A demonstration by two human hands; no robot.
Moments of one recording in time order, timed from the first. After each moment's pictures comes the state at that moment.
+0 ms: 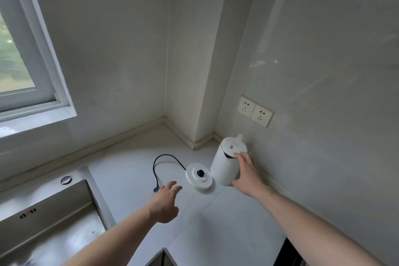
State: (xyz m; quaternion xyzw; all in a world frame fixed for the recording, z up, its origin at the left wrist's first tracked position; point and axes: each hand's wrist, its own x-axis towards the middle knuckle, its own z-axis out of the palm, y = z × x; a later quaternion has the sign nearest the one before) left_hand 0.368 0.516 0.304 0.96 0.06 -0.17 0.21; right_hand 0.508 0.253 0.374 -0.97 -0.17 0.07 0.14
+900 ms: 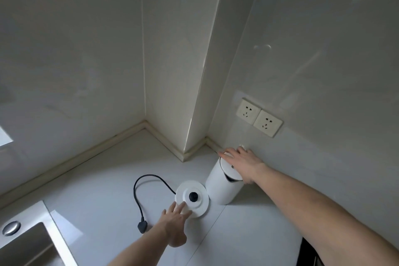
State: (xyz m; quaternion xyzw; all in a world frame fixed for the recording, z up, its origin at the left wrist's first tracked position) left_hand 0.505 0.512 0.227 0.94 -0.06 -0.32 0.11; right_hand 0.680 0.300 0.375 -0.90 -0.32 0.13 -0.27
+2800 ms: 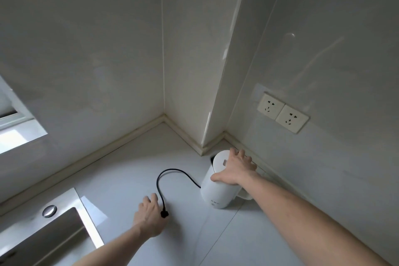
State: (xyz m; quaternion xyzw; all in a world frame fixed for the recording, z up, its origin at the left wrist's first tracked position) left_hand 0.465 0.617 0.189 0.92 0.24 -0.20 0.22; right_hand 0.623 0.397 0.368 -0.98 -0.03 0.20 0.04
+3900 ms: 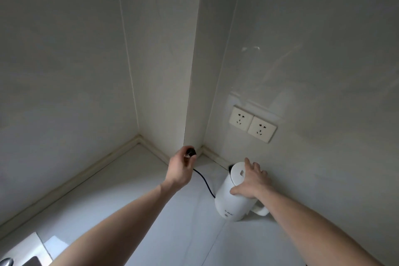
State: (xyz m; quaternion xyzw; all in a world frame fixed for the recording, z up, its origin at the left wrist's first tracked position) left_hand 0.649 0.527 0.329 0.83 0.06 0.12 0.54; right_hand 0.657 0.284 0.373 -0.98 0.06 0.18 0.05
